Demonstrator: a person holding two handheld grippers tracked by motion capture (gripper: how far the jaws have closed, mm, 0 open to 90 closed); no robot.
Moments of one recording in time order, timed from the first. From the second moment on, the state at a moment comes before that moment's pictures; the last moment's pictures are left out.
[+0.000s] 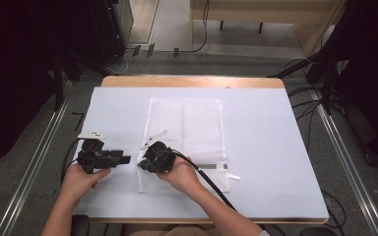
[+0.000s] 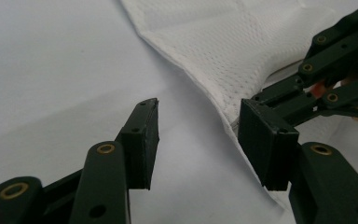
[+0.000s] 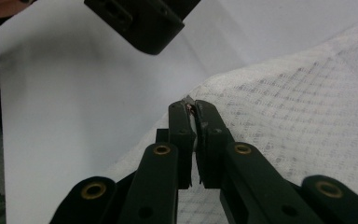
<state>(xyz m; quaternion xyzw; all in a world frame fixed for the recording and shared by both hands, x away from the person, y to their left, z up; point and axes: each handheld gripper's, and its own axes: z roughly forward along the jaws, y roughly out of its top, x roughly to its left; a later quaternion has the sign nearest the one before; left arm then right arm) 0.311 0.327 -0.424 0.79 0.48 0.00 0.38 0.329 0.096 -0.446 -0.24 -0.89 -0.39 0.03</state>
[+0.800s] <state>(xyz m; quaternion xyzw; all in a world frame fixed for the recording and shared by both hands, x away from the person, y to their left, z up) 0.311 0.294 -0.435 0.84 0.41 -0.04 0.34 0.336 0.087 -0.425 -0.24 -0.88 -0.41 0.03</state>
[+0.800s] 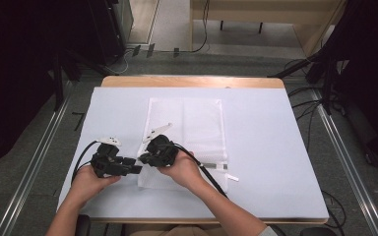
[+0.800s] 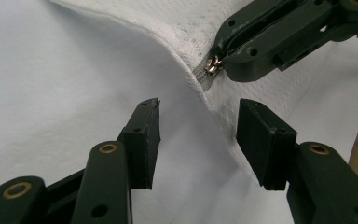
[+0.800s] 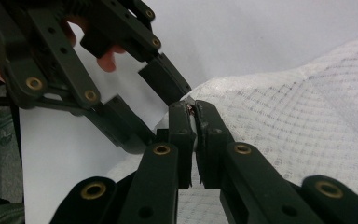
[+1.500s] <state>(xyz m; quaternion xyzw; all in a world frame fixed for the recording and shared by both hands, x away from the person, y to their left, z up) 0.312 0.286 -0.439 0.86 0.38 -0.05 0.34 0.330 0.087 -0.421 -0.21 -0.88 -0.41 0.06</state>
